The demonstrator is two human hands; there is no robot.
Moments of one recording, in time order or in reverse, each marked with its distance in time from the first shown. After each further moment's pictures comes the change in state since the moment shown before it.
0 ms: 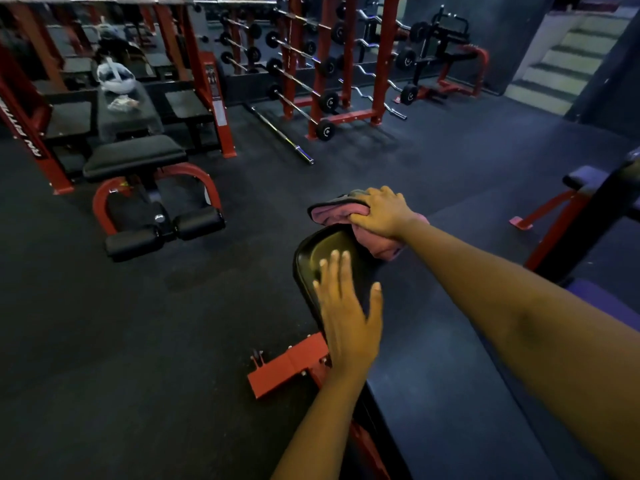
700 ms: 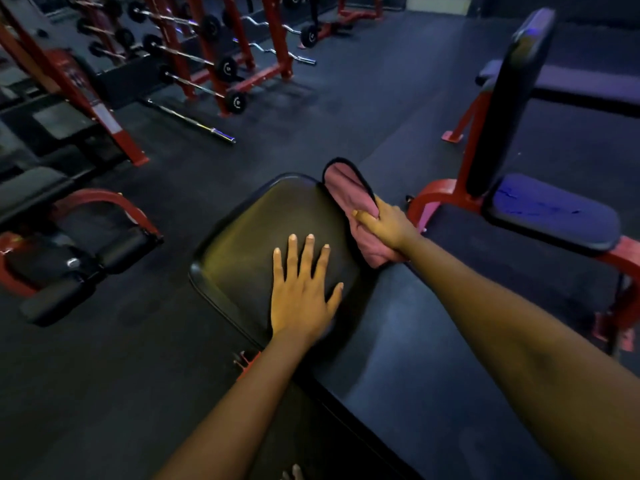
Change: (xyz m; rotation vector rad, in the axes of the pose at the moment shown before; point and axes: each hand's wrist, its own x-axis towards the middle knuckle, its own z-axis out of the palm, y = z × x) left_hand 0.017 -0.032 0.061 0.975 -0.451 0.565; right_hand -0.131 0.121 0.083 0.577 0.118 0.478
